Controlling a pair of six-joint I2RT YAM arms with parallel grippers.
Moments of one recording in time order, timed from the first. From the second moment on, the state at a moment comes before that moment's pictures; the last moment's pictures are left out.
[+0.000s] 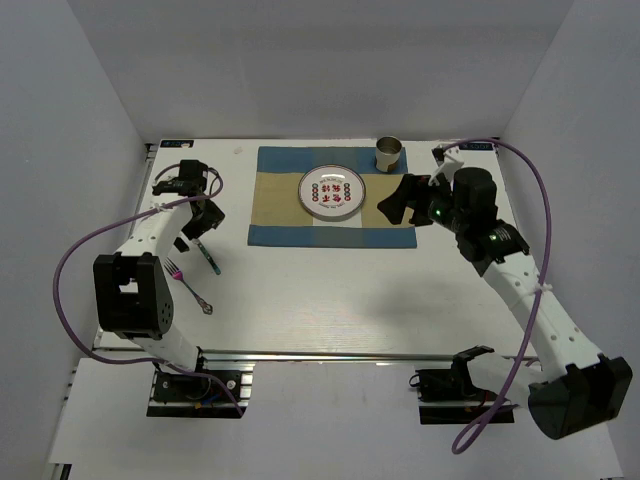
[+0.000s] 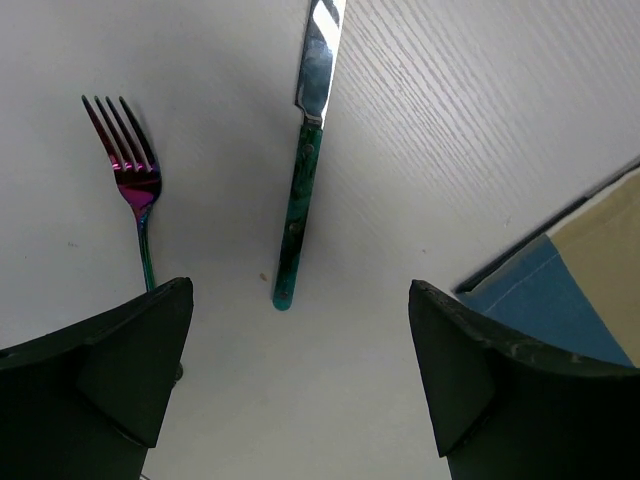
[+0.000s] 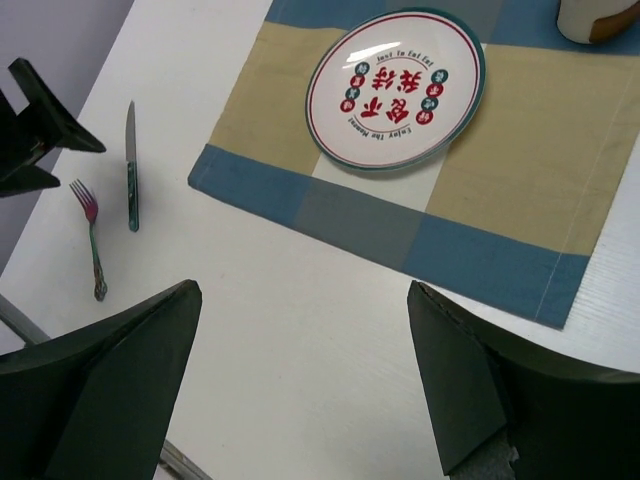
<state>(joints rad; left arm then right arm) -0.07 1.61 1.27 -0.86 -0.39 -0.79 0.35 1.12 1.07 -0.33 -0.28 0.34</state>
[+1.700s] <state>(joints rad) -0.17 1.76 1.49 -0.62 0.14 -0.64 0.36 0.95 0.91 -0.39 -0.21 0.44</state>
